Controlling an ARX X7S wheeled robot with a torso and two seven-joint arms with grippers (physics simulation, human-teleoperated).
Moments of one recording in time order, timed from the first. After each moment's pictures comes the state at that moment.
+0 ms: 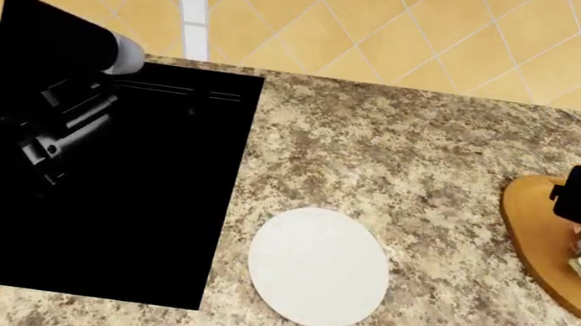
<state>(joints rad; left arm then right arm) -0.85 -0.52 -0.01 0.52 -0.99 -1.24 -0.18 1.62 1.11 -1.64 0.14 1.83 0.32 0.96</state>
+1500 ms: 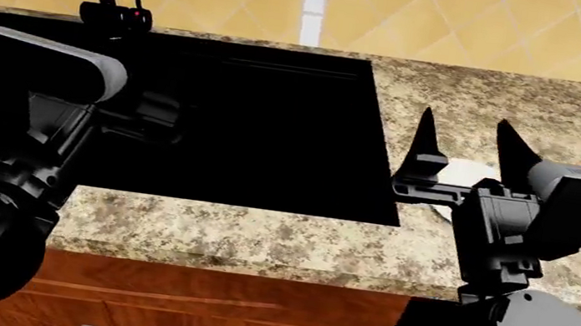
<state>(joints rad) -0.66 -0.48 0.02 0.71 -0.77 -0.99 -0.37 1.18 0.96 -1.57 -0.30 1.00 -0.55 0.95</state>
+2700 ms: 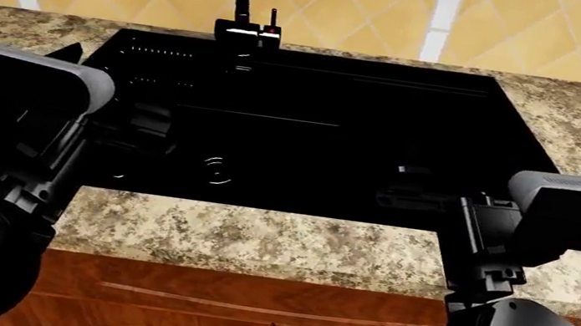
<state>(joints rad) -0.60 -0.48 -0.01 0.74 -0.82 -0.96 -0.40 1.14 0.93 -1.56 -0.30 0.97 -0.54 0.94</state>
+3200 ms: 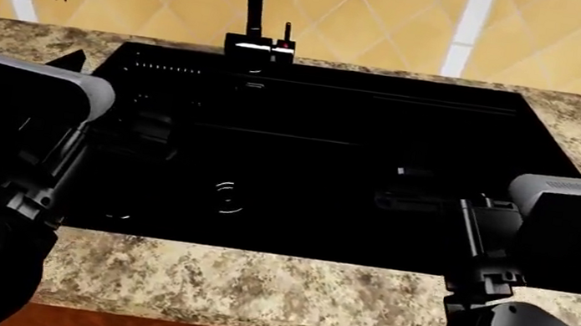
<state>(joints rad) -0.57 -0.49 -0.01 0.73 -0.81 -0.92 -0.39 1.13 0.93 -1.55 -0.31 0.94 -0.55 0.94</state>
